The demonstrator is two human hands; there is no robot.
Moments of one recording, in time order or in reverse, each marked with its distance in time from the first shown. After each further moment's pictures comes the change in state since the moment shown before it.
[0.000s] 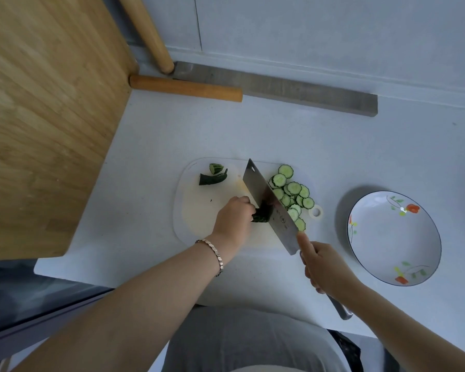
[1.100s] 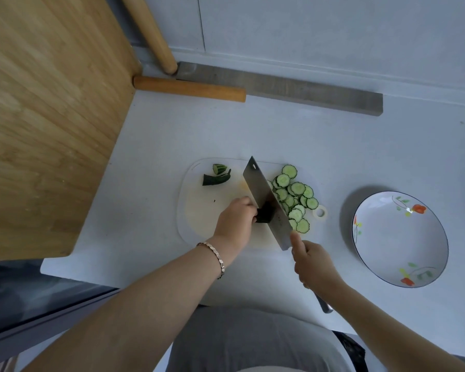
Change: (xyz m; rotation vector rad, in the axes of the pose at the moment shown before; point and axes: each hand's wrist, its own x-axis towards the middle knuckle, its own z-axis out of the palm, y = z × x) left_hand -0.004 -0.004 0.002 -0.063 0.042 0.003; right_hand 0.010 0.000 0.024 -0.019 0.060 -0.035
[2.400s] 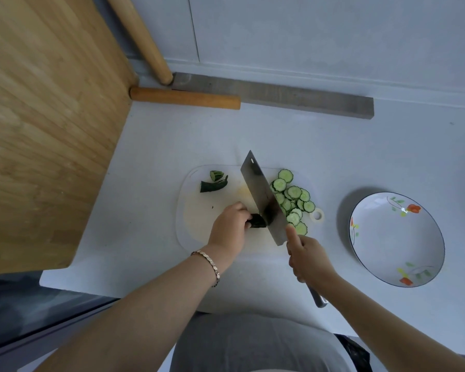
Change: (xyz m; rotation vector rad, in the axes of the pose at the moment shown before) left_hand -0.005 -0.005 -0.003 -0.072 0.063 0.008; right_hand 0.003 -0.016 -0.001 0.109 0.003 -0.006
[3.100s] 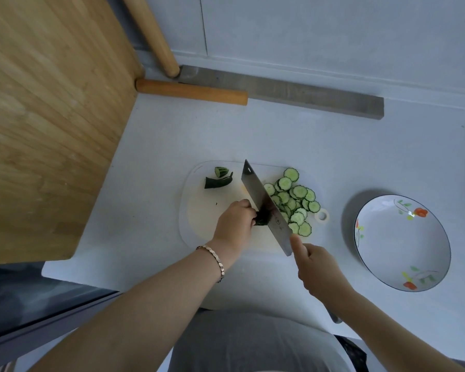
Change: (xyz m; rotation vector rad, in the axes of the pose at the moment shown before) left_hand 0.004 0.003 -0.002 0.075 -0.055 -0.022; right_hand -0.012 0.007 -0.001 -0.170 0.002 -0.032
